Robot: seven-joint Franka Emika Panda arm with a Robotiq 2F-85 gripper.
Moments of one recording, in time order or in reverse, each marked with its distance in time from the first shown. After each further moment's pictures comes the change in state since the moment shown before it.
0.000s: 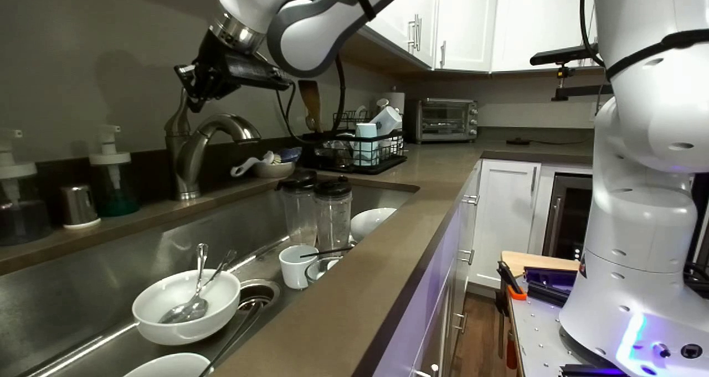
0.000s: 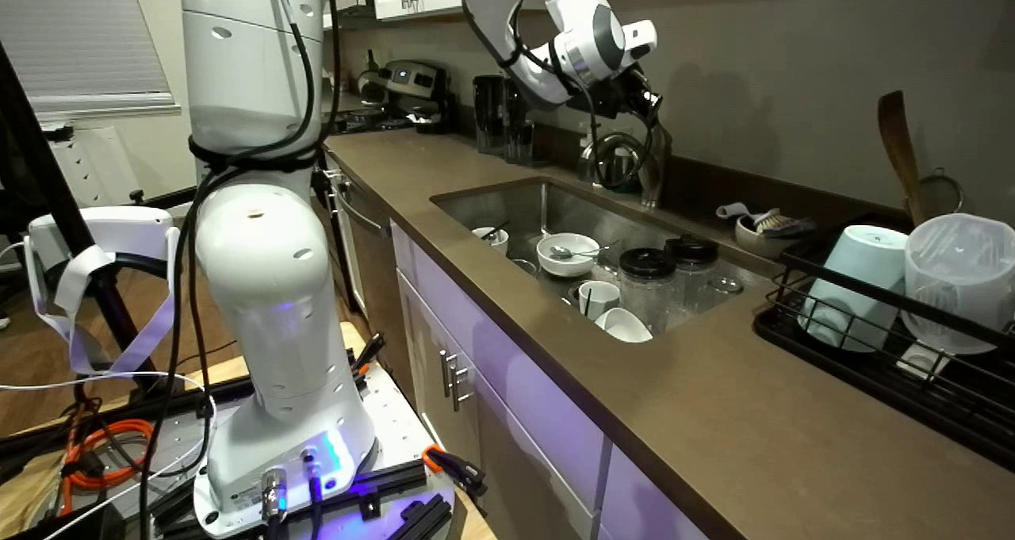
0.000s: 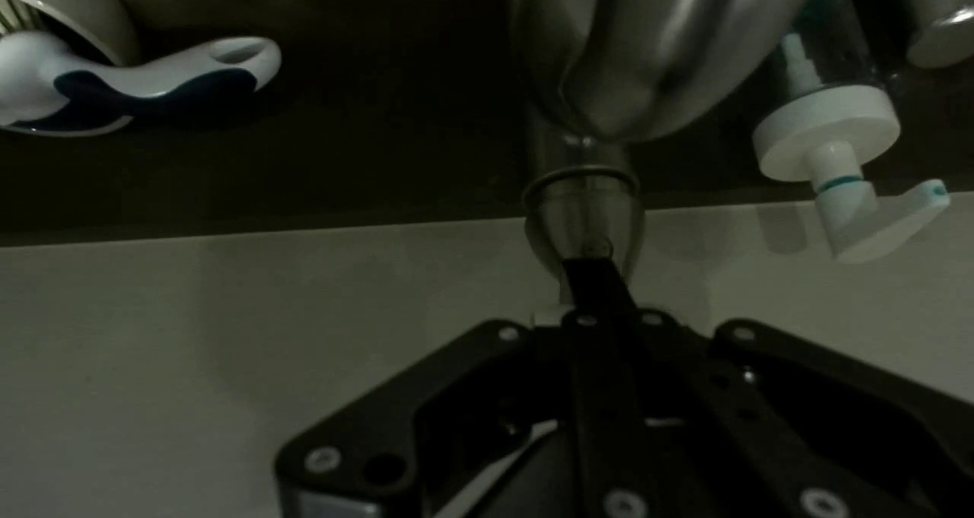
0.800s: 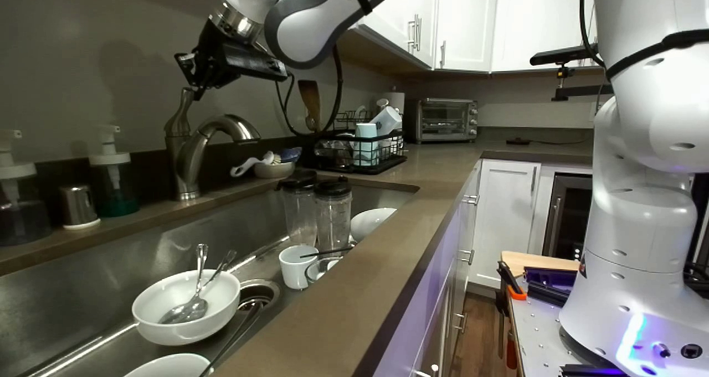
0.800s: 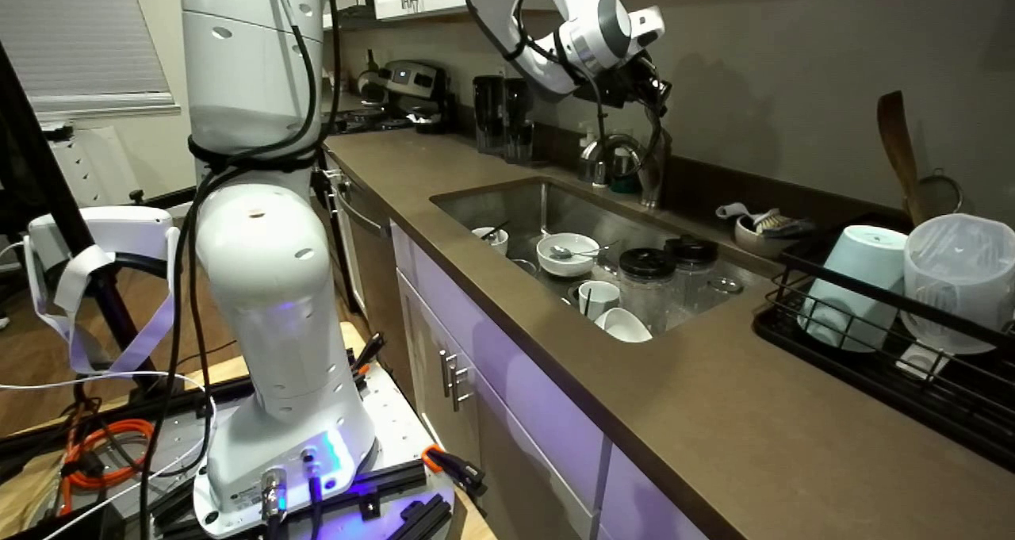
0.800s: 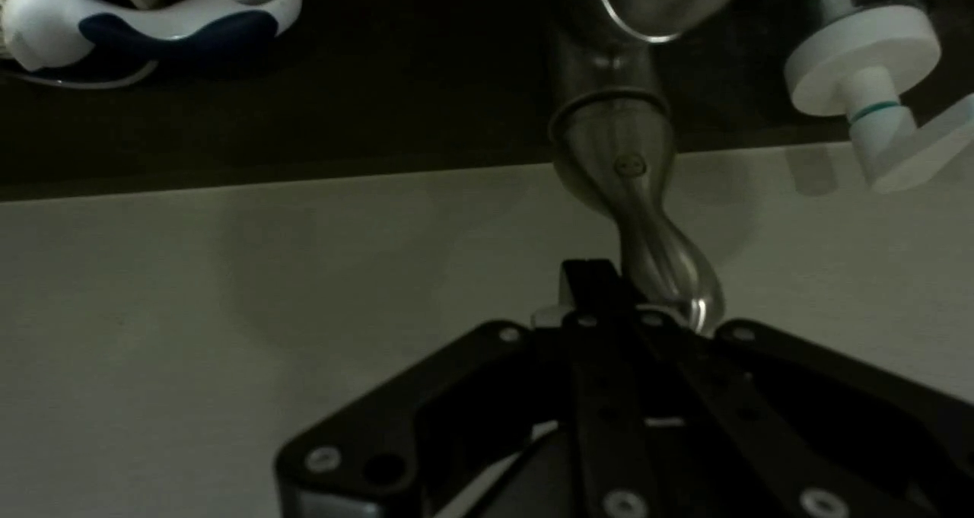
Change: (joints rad) arm 0.009 -0.002 -0.021 0.044 -0.001 -0.021 0.008
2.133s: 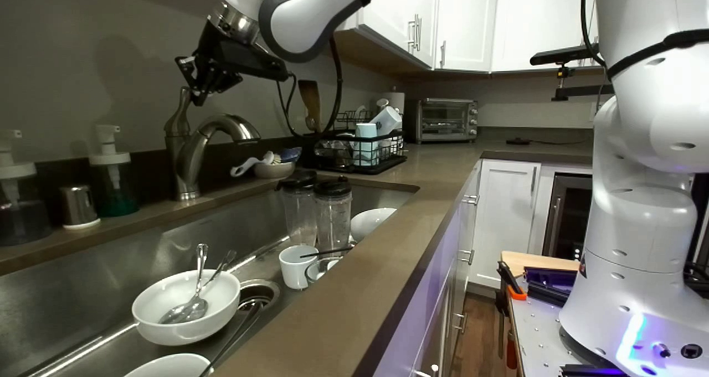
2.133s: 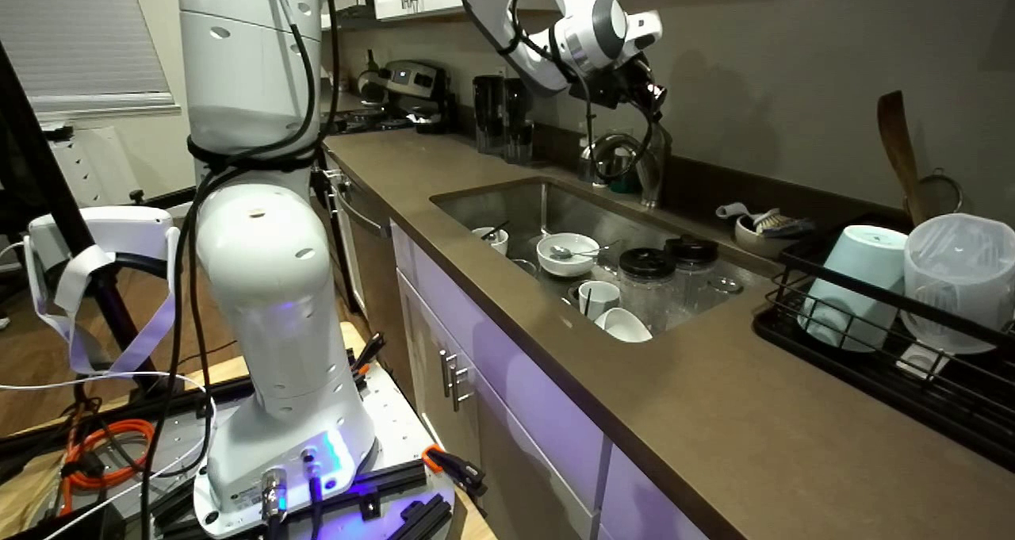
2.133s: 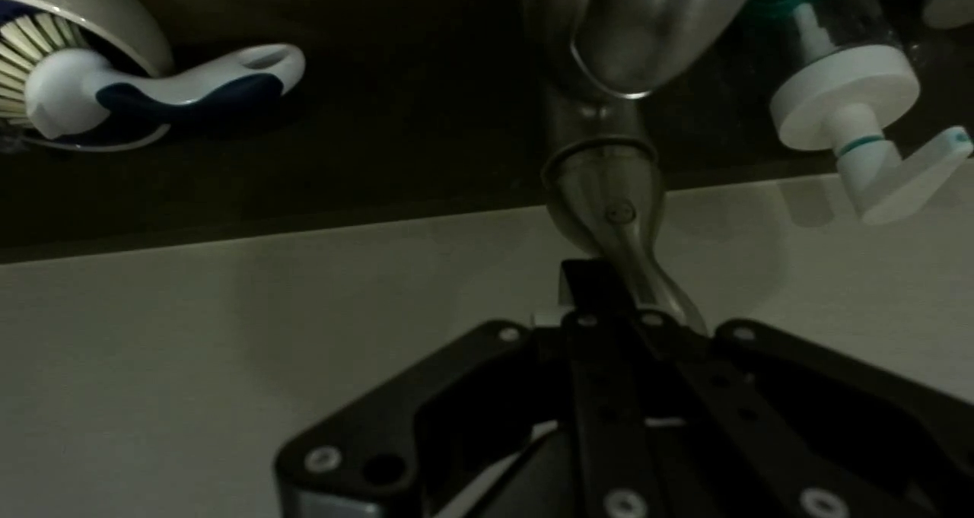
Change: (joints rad) arm 0.003 -0.008 0.016 -0.007 0.091 -0.061 -0.035
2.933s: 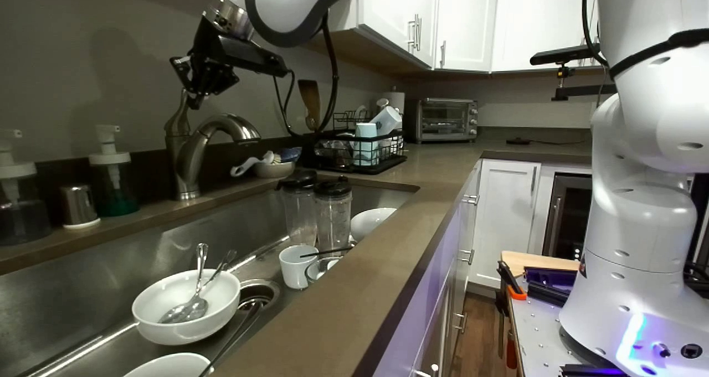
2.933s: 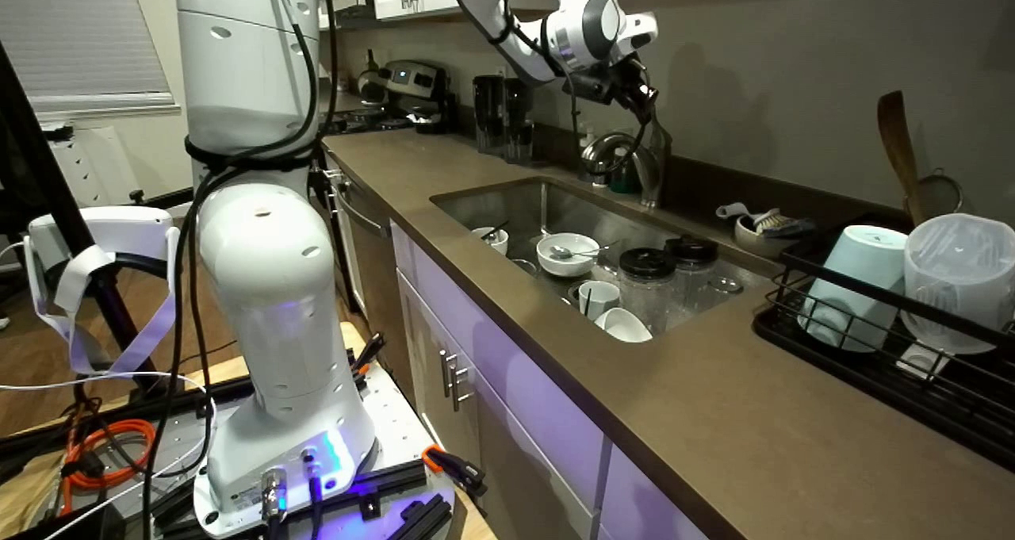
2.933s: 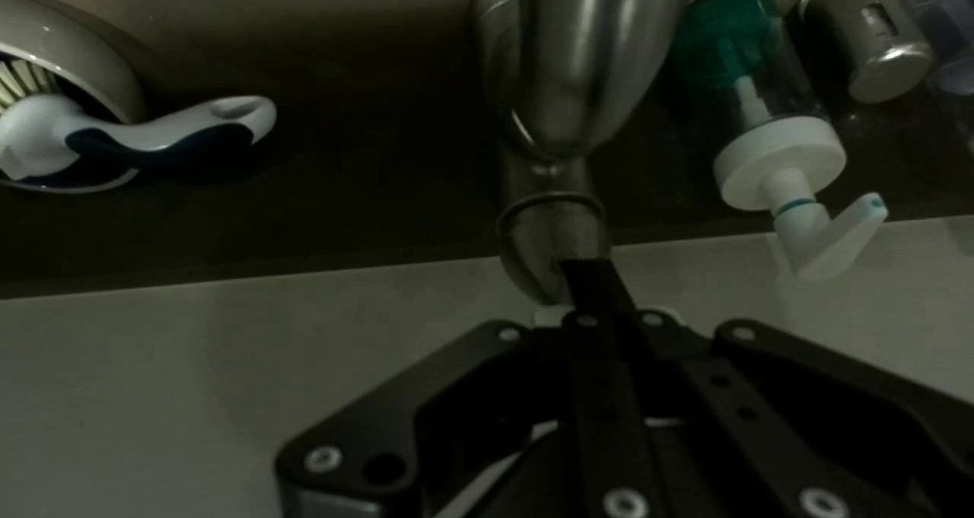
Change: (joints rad) arm 0.043 -0.008 -0.010 0.004 0.175 -0.070 -0.173
